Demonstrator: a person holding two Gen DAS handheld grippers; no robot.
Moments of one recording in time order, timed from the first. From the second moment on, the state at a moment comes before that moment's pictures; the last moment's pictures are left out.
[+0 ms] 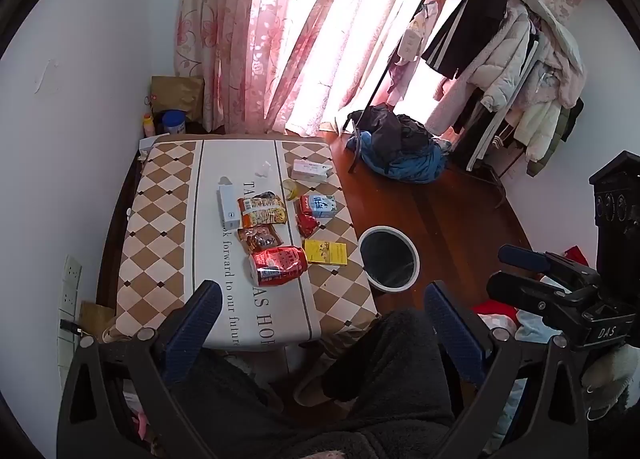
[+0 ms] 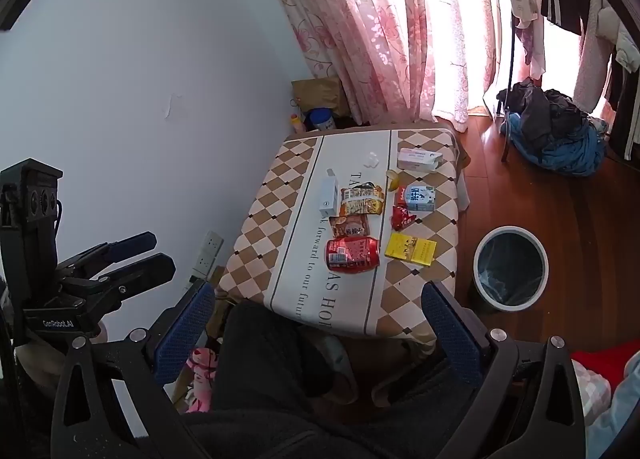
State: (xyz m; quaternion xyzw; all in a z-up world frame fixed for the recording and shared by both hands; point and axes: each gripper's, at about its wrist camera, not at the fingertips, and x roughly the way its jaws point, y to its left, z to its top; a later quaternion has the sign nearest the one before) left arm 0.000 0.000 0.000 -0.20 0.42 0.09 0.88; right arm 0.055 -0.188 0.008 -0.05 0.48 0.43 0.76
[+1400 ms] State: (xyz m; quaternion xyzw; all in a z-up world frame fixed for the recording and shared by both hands) left arm 0.000 -0.007 -0.005 -0.22 0.42 0.08 0.88; right arm 0.063 -0.167 -0.004 -0.06 0.49 0.45 0.75
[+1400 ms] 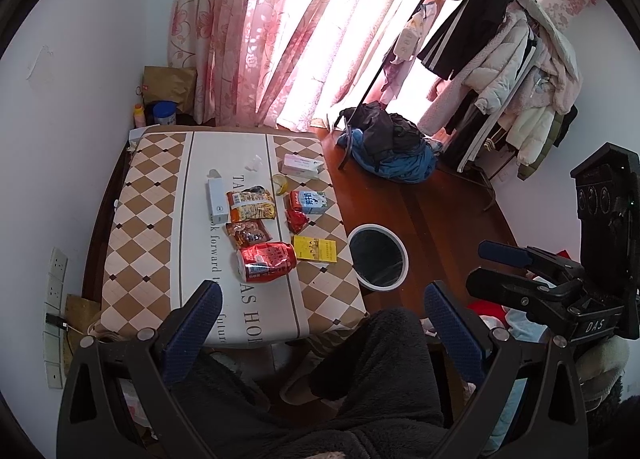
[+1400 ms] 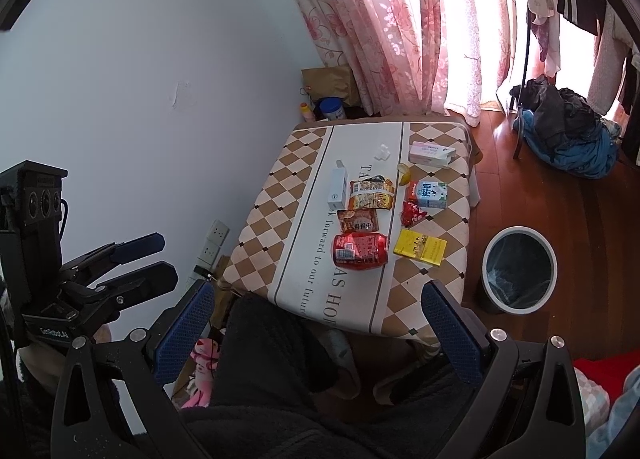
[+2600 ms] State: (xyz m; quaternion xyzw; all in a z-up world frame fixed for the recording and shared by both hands) left arm -0.005 0.007 -0.004 -0.23 0.41 0.08 0.88; right arm 0.057 -0.157 0.007 -0.07 0.48 0.45 0.75
